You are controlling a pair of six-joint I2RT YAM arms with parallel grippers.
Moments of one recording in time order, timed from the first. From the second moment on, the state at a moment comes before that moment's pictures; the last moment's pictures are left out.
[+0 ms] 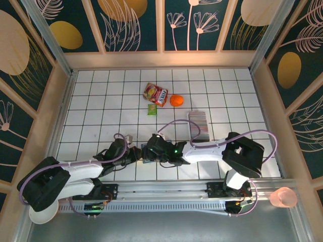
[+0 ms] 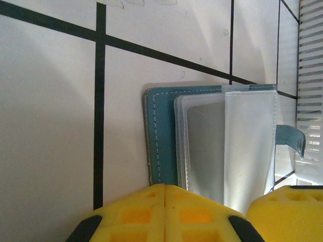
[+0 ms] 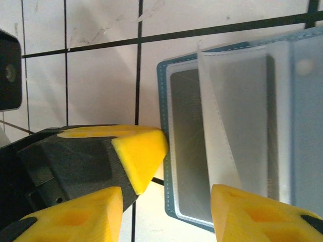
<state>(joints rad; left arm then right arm) -0.72 1.18 0.13 0.33 0.20 -1.03 1.22 1.64 0.82 -0.01 0.05 1.18</state>
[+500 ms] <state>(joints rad) -0.73 0.87 0.11 0.13 0.06 -1.03 1.22 1.52 0.85 0.16 -0.02 1.03</state>
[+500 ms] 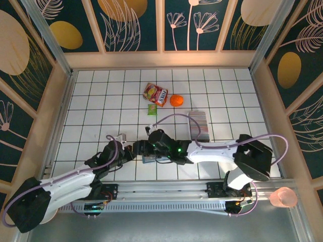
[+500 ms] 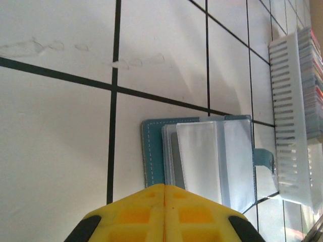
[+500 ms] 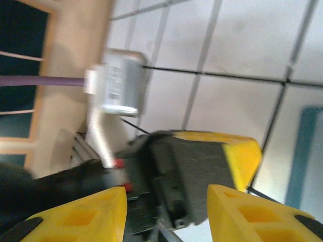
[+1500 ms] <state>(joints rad) -0.73 1.04 0.24 0.10 0.10 -0.98 0.49 0.95 0.57 -0.54 0.01 -1.10</state>
